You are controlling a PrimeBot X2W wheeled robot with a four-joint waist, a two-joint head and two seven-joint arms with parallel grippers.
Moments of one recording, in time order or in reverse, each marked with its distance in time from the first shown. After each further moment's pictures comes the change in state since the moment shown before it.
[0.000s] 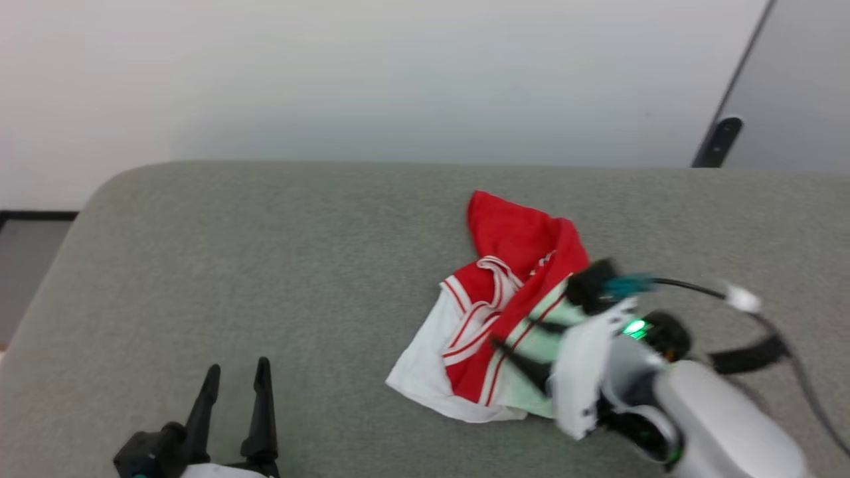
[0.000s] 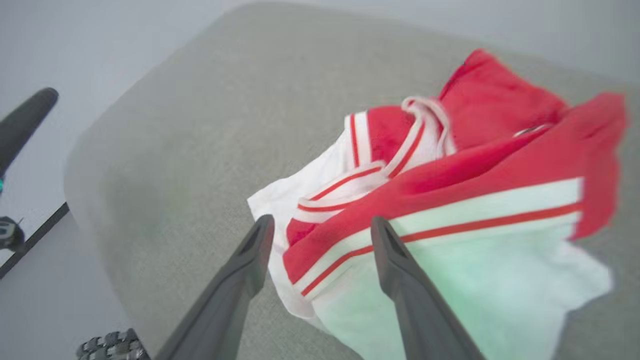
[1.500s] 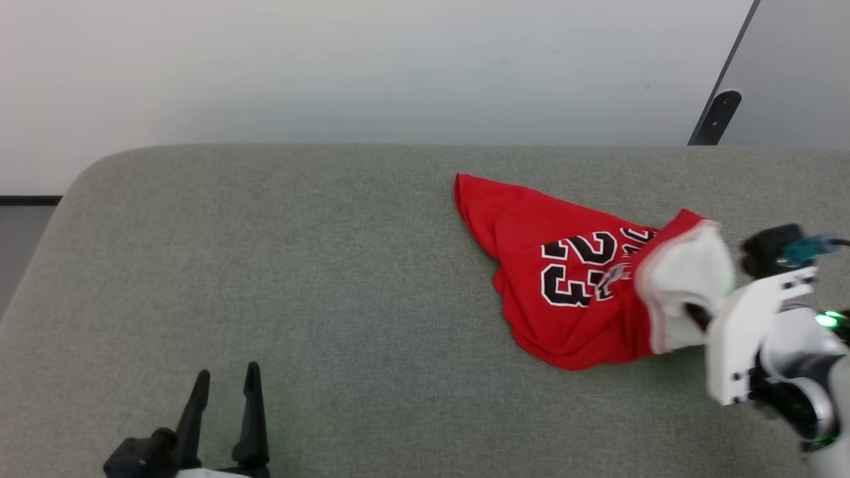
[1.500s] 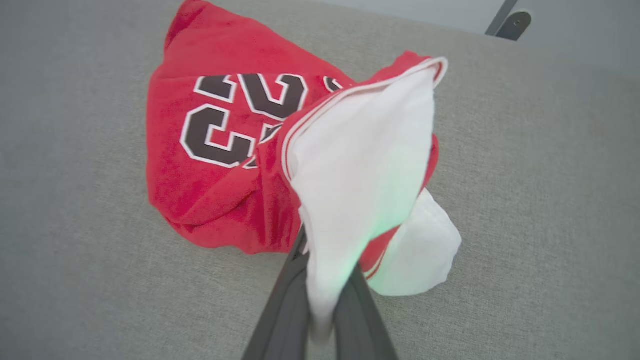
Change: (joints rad) left arm 0.018 0.001 0.024 -0.012 0.003 0.000 0.000; right arm 0.179 -0.076 -0.548 -0.252 -0.297 0.000 0.383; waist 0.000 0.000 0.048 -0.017
